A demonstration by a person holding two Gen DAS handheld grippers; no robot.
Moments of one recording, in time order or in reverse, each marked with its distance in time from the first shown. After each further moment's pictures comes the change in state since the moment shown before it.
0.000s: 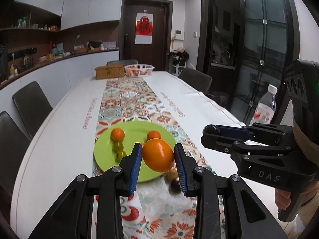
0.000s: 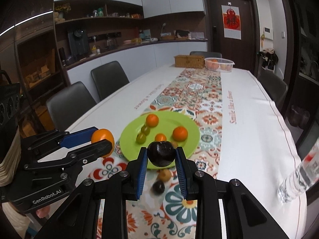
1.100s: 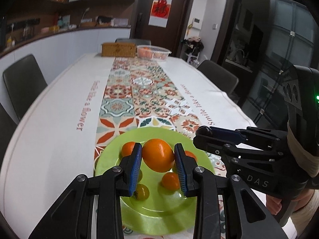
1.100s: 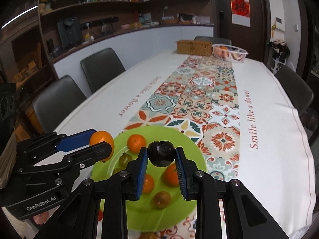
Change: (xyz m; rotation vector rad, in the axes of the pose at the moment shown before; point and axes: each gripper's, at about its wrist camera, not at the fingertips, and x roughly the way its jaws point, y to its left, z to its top) left arm 0.138 0.088 0.038 -0.159 0.145 -0.021; right arm 0.147 -0.030 0.070 -0.006 0.138 0.029
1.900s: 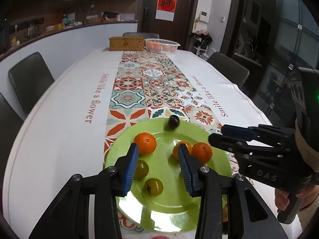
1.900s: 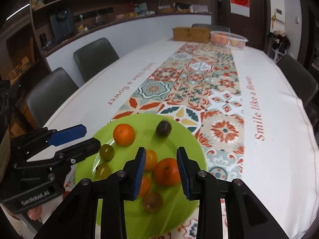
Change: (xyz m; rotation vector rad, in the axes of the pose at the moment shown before) left arm -0.001 0.005 -0.011 0.019 0.024 0.079; right arm 0.025 -0.012 -0.011 0.017 0.057 -0.018
